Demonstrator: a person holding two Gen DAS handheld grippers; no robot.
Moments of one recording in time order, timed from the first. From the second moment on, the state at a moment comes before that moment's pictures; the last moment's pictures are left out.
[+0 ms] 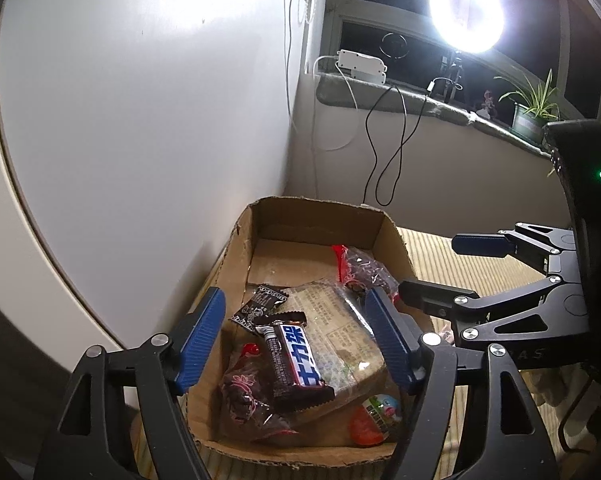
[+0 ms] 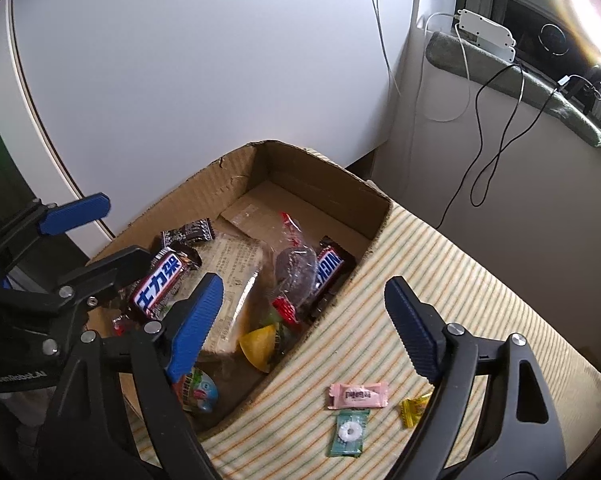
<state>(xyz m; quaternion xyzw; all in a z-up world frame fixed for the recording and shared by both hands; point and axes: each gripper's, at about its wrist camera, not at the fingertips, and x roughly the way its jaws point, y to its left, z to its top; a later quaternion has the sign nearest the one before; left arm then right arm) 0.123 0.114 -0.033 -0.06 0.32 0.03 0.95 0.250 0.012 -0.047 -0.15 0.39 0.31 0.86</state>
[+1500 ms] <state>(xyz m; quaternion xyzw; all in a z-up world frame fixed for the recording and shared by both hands) 0.134 -0.054 -0.093 -0.05 0.42 -0.11 0.90 0.260 -0.157 -0.117 -0.12 0.45 0.28 0.84</state>
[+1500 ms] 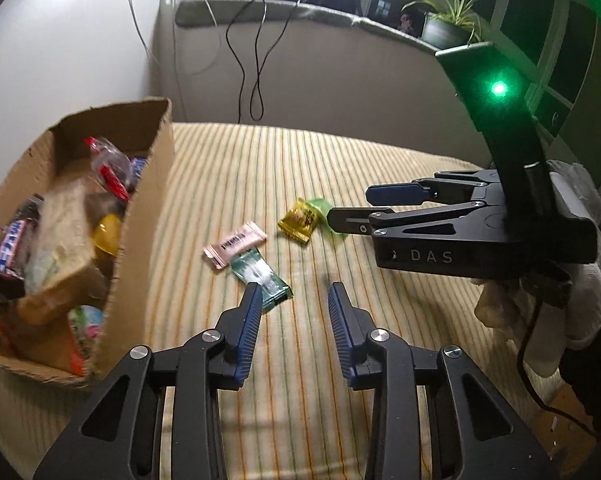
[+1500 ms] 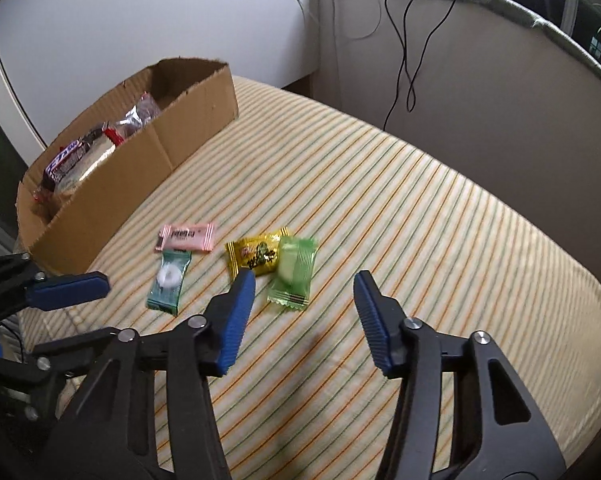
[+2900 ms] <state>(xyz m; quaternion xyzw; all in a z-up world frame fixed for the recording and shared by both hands) 0.168 -0.065 -0.117 -0.02 0.44 -0.08 0.89 0.275 -0.155 -0.127 -0.13 0.46 0.27 0.84</state>
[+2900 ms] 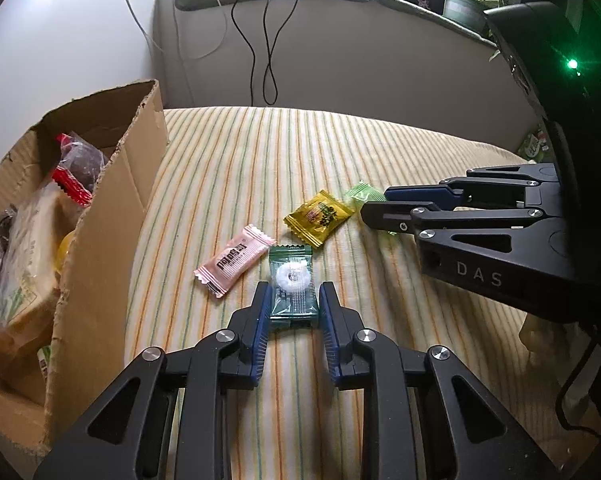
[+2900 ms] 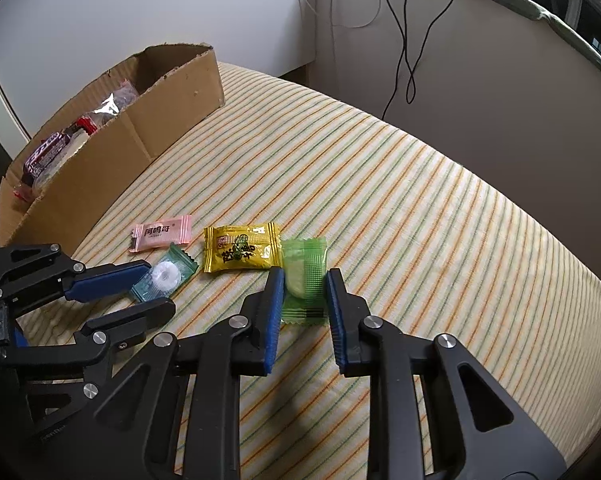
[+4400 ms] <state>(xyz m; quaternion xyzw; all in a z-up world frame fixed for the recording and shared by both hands) 0.105 0.043 -0.039 -0.06 0.34 -0.01 0.94 0.228 -0.060 -0.036 -0.12 0.37 0.32 0.86</state>
